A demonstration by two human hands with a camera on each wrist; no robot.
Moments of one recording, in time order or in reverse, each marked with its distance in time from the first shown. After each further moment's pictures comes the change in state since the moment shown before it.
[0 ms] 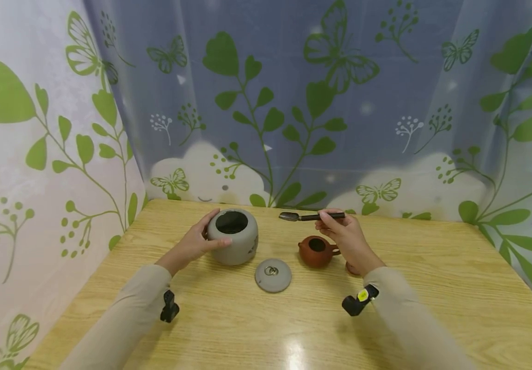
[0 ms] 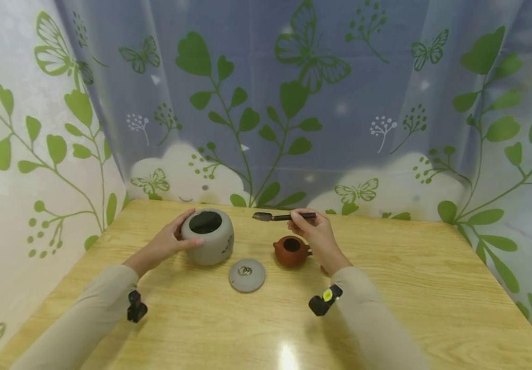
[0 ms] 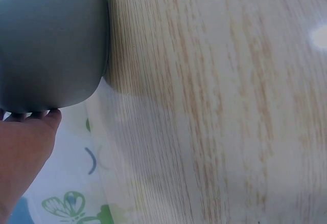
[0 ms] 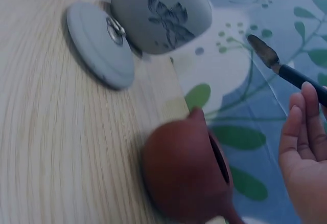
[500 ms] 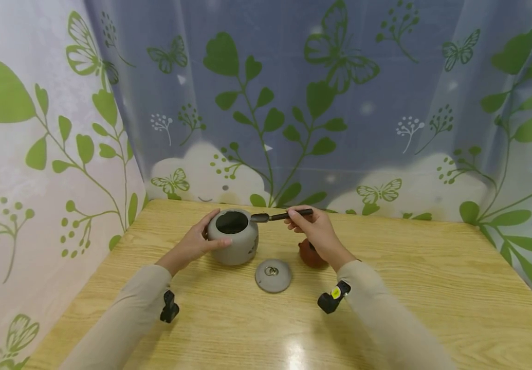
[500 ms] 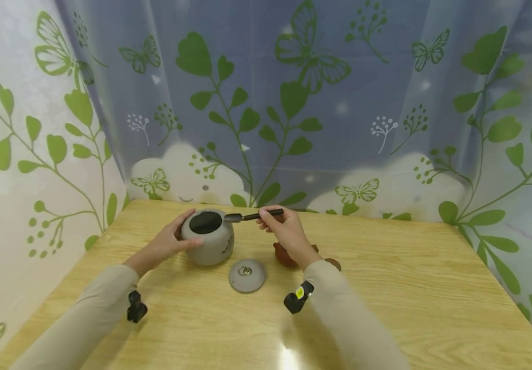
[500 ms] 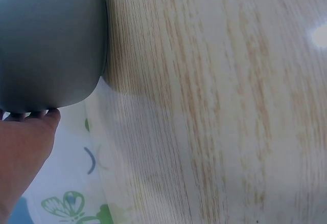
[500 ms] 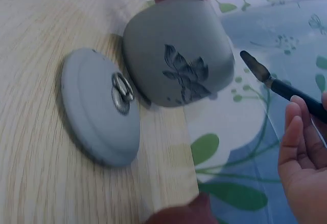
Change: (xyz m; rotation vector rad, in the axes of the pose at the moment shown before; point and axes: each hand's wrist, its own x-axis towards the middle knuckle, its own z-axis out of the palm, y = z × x) left_hand 0.002 -0.002 0.000 -0.004 0.005 -0.003; right_hand 0.015 0.001 0.058 -0.227 -0.079 -0.103
